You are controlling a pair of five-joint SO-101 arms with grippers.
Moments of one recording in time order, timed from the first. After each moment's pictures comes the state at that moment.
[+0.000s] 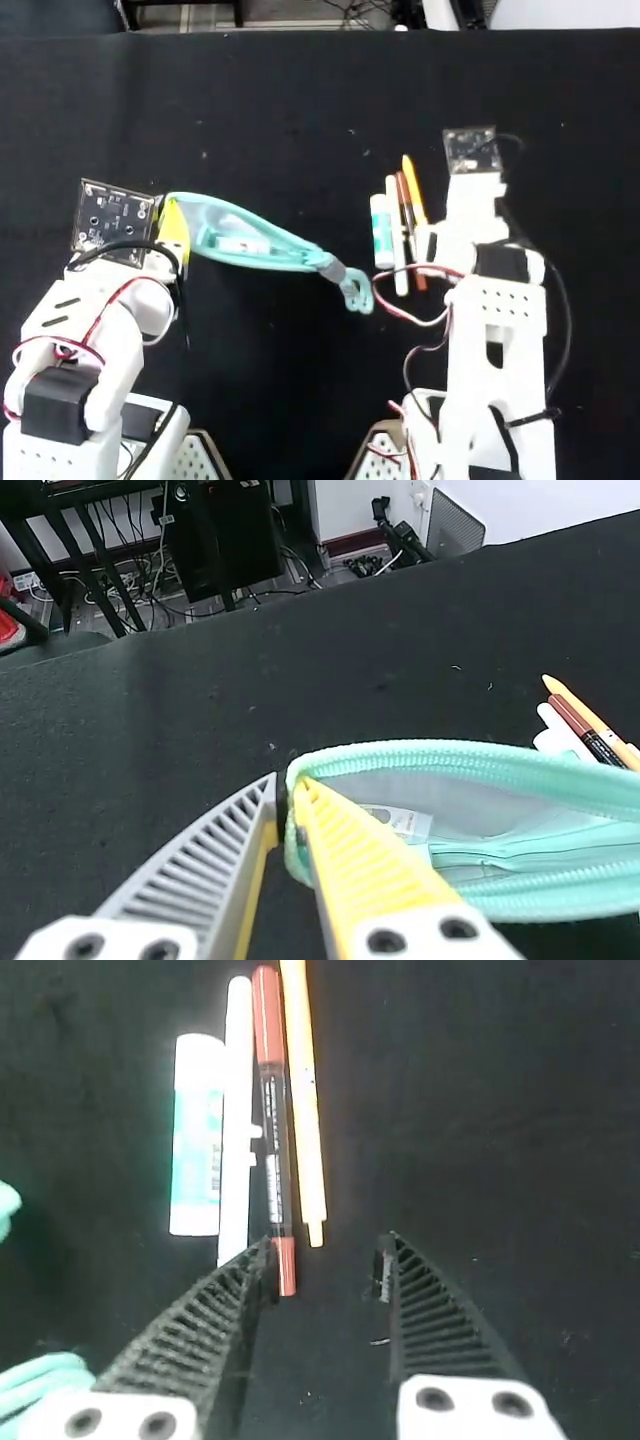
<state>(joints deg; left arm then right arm) 6.2 -70.6 45.5 65.9 -8.0 9.1 -38.4 49.7 58.4 13.8</state>
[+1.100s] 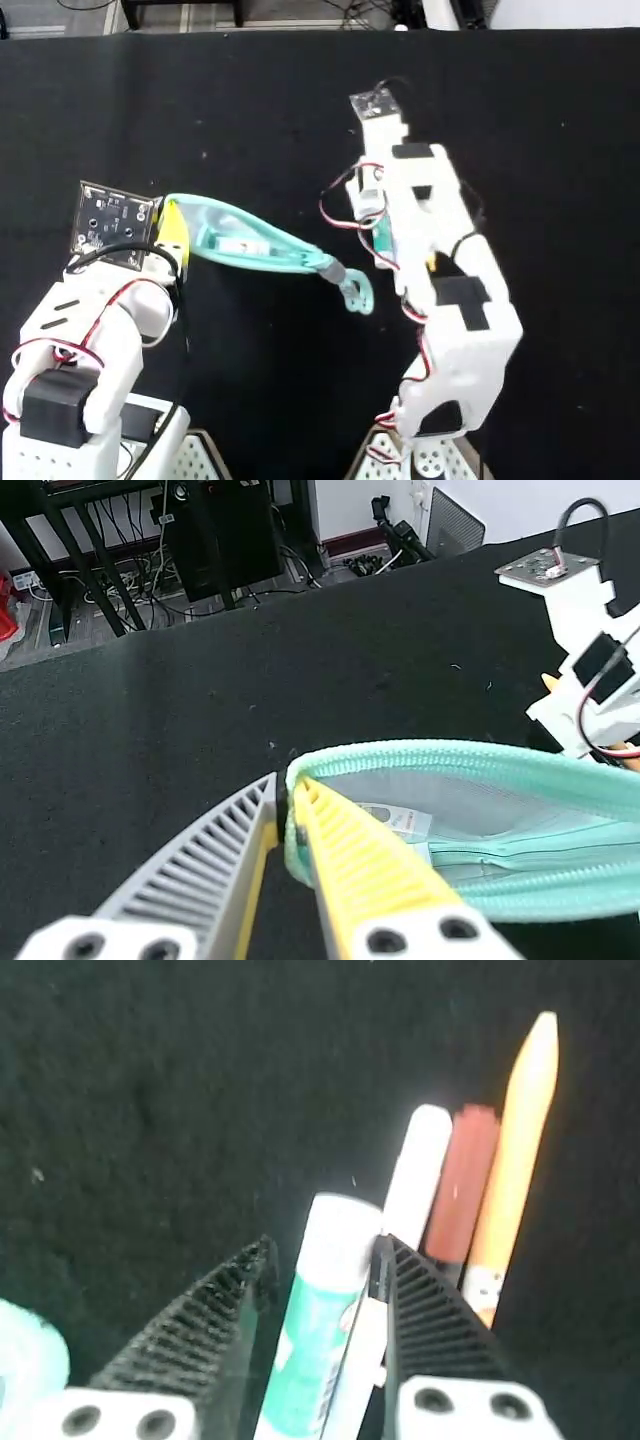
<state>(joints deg) 6.2 -71.1 45.8 66.0 -8.0 -4.9 22.1 6.2 56.8 10.1</state>
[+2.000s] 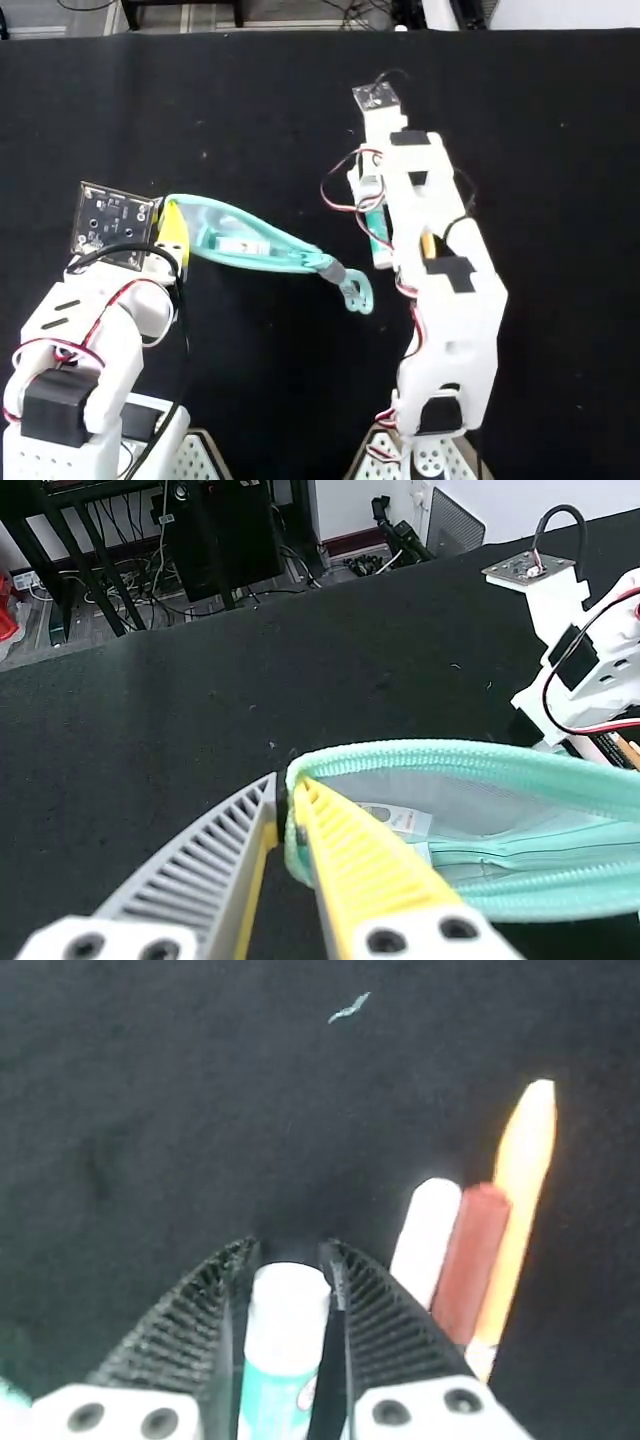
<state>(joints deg) 6.2 -71.1 45.9 66.0 -8.0 -4.5 30.4 -4.9 59.5 10.2</state>
